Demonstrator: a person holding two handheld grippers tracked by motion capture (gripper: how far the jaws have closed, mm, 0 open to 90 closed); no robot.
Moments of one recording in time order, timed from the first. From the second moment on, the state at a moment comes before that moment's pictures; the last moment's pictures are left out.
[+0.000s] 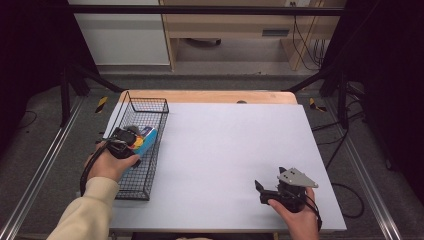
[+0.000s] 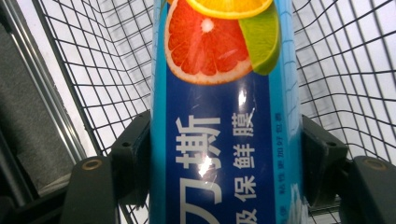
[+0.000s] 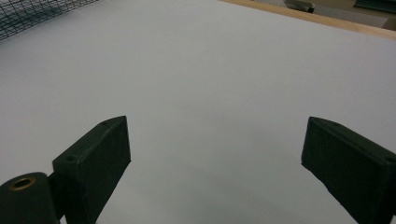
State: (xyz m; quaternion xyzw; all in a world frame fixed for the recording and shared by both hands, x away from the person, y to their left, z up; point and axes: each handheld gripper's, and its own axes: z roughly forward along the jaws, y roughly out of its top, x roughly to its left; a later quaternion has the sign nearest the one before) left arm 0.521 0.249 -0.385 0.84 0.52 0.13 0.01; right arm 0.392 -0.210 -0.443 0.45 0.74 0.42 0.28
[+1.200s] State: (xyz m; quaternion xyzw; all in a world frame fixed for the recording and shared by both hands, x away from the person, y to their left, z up) left arm 0.530 0.241 -0.393 0.85 0.51 0.12 -0.02; right arm 0.391 -0.210 -0.443 0.45 0.74 0.42 0.28
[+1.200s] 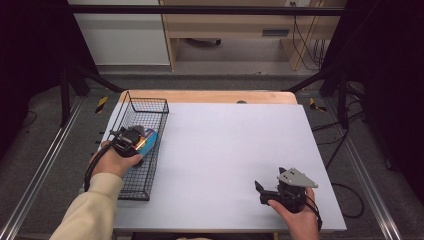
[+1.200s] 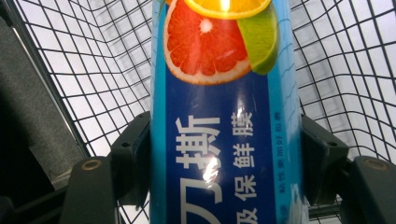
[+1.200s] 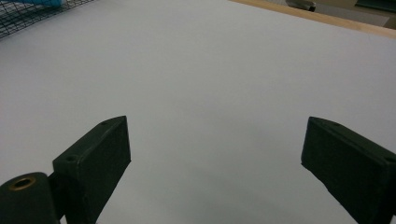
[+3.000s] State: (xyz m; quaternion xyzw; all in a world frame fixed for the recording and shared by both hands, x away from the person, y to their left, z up) left arm 0.501 0.243 -0.337 0.83 0.49 0.23 0.11; right arm 0.392 -0.210 -0.444 0.45 0.74 0.42 0.28
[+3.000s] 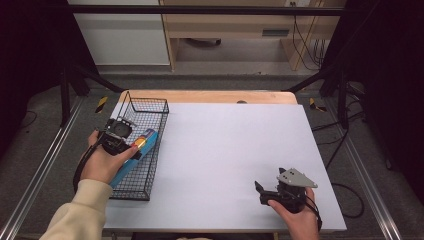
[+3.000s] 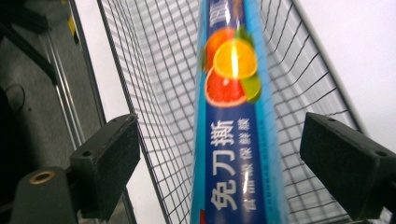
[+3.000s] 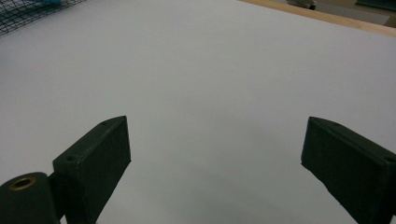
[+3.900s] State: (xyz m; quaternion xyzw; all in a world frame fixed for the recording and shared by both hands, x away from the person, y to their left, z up) left arm 0.479 0.173 -0.325 0.87 0.40 0.24 0.17; right arm 0.393 -0.212 -0.444 0.46 0.74 0.41 0.28
